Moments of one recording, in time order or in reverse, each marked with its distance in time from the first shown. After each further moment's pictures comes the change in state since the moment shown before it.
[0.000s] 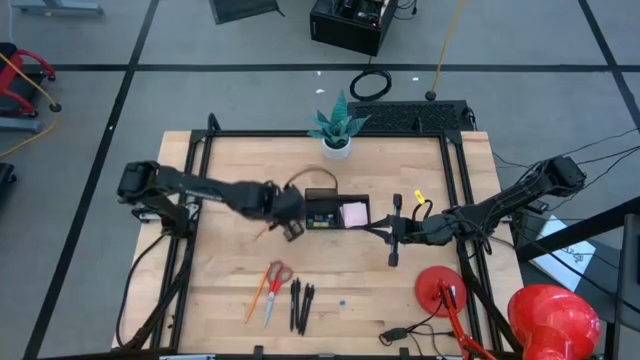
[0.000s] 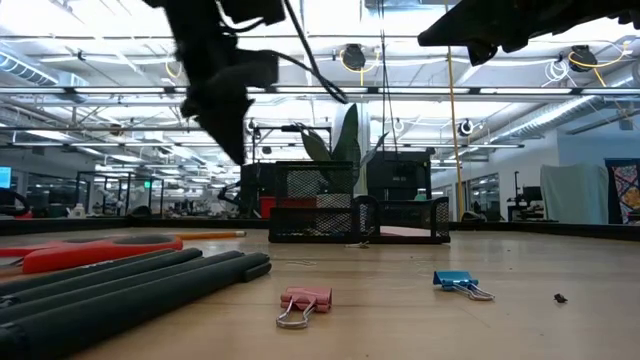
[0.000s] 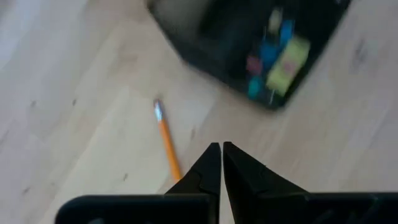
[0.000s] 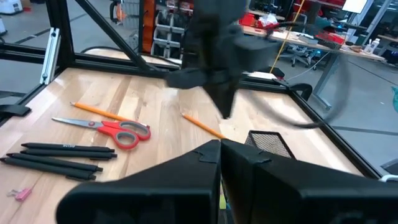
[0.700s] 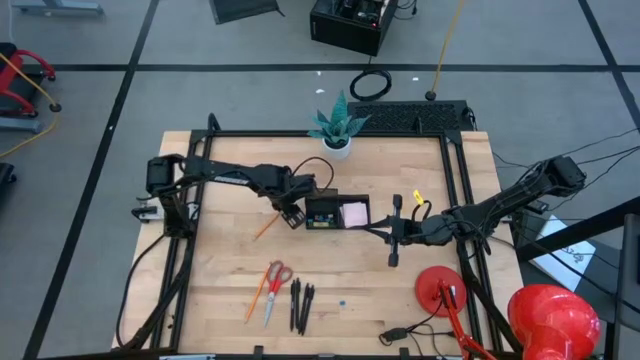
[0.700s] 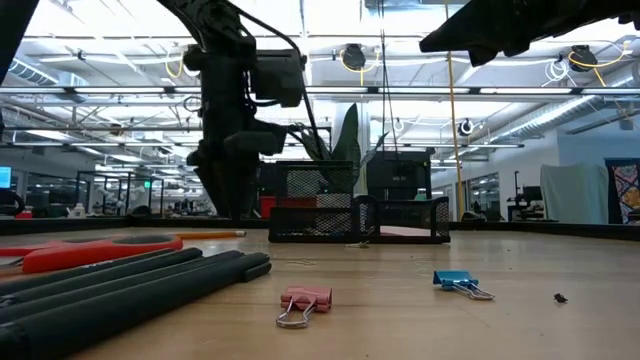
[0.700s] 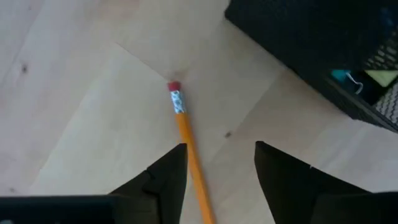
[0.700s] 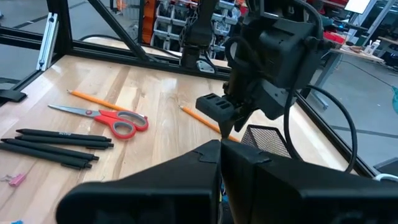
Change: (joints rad) left arm 0.232 0.189 0.021 -0.015 0.261 0.109; right arm 0.000 0.000 0.000 -0.031 0.000 -0.025
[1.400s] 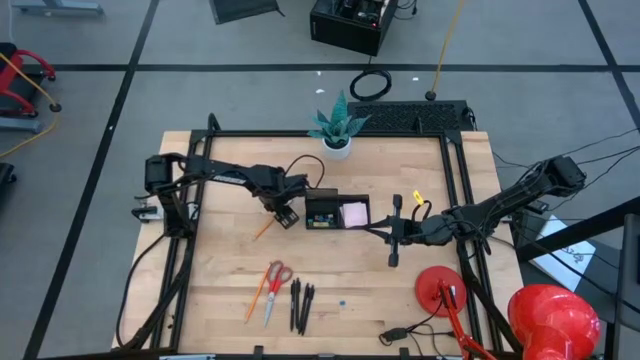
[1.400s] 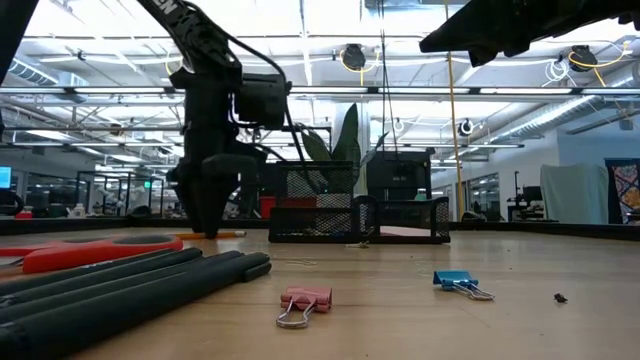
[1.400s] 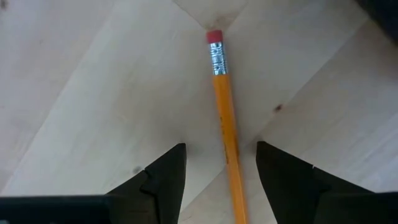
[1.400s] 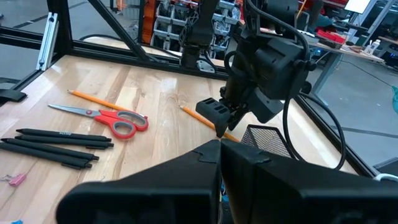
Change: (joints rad) left arm 0.044 -0.003 -0.125 0.041 0.035 -0.006; right arm 0.000 0.000 0.000 -0.001 0.000 0.001
